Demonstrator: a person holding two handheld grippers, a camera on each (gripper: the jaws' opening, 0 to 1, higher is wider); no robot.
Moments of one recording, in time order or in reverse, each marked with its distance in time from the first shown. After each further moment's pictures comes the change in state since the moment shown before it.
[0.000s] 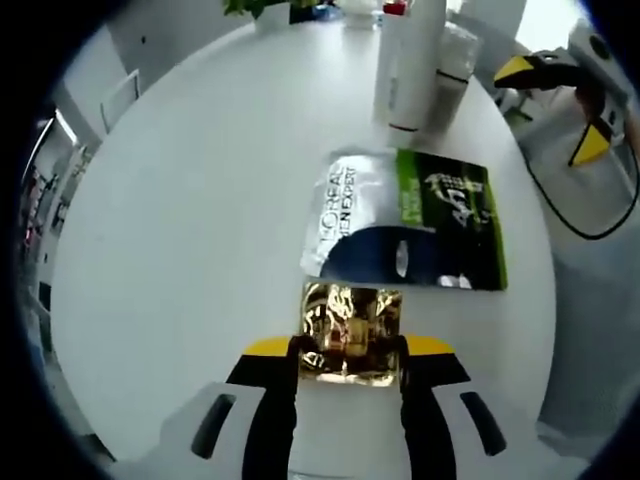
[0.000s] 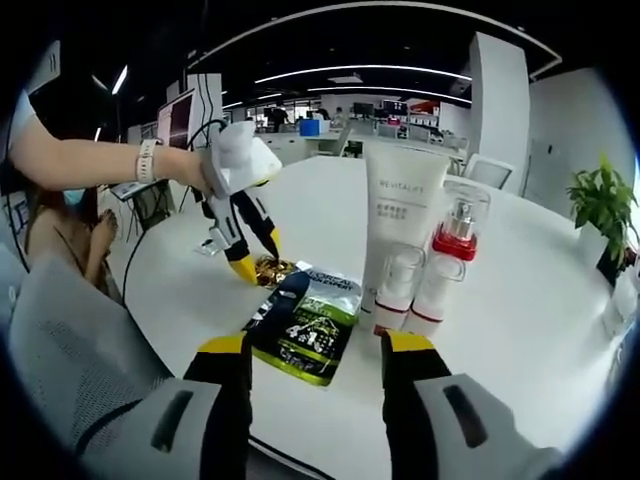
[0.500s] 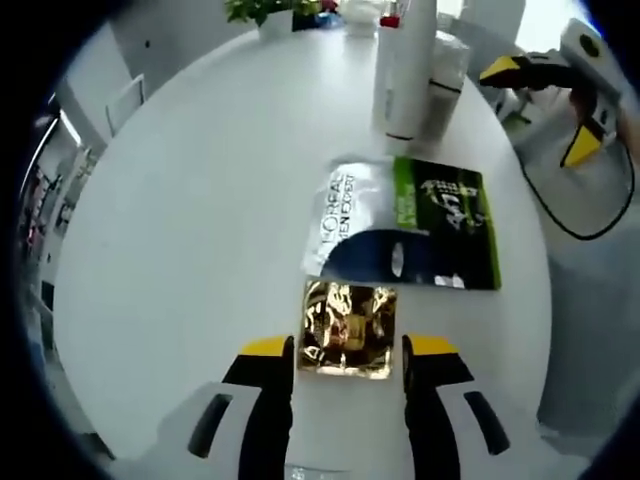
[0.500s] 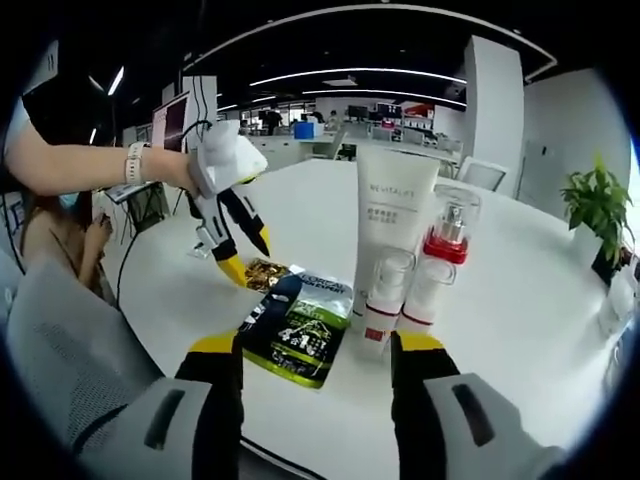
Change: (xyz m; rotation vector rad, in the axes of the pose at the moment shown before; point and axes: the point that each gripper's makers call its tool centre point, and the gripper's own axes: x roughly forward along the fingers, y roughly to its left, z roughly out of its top) left arm -0.015 0.000 -0.002 0.000 -0.032 0.017; right arm -0.001 -0.007 0.002 0.001 -0.016 -0.037
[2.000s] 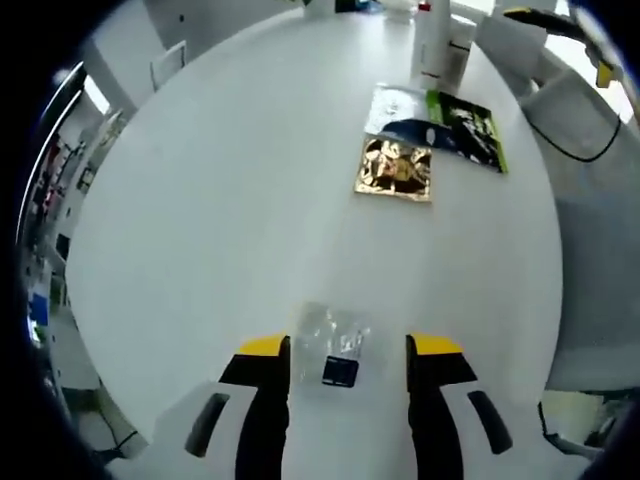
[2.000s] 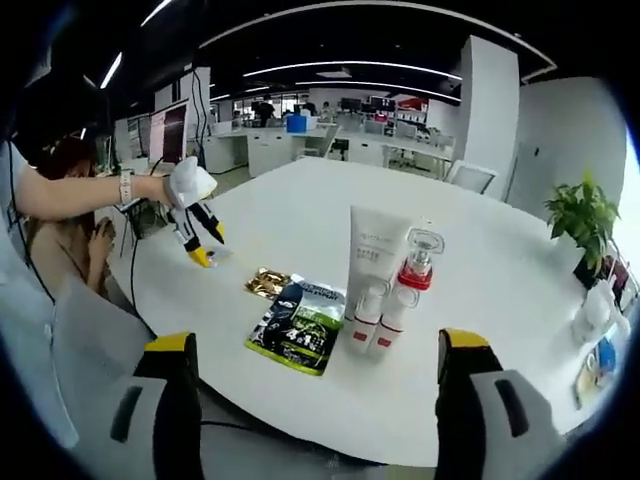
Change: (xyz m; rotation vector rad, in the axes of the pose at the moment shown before) left arm -0.050 0.028 -0.122 -0.101 0.075 0.089; right arm -0.055 0.007 0.039 -0.002 0.051 -0.031
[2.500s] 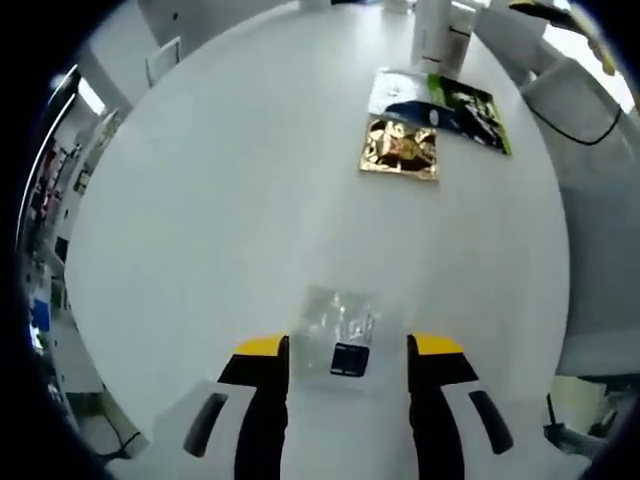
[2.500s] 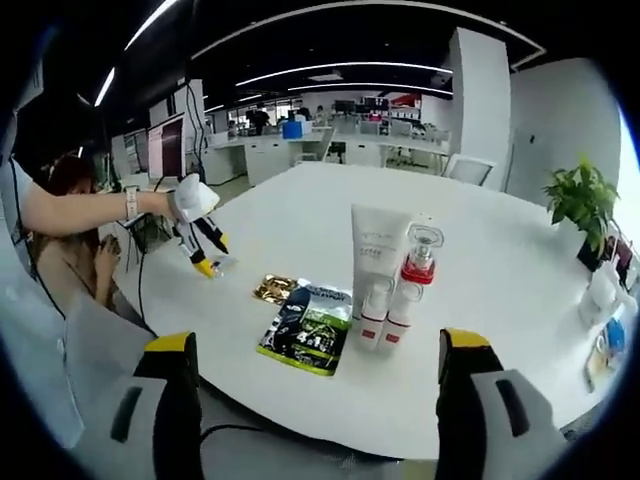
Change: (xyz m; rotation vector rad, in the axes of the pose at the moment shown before) left arm 0.006 0.006 -0.009 0.024 0.032 -0.005; right arm -0.005 0.003 0.000 0.065 -0.023 0.011
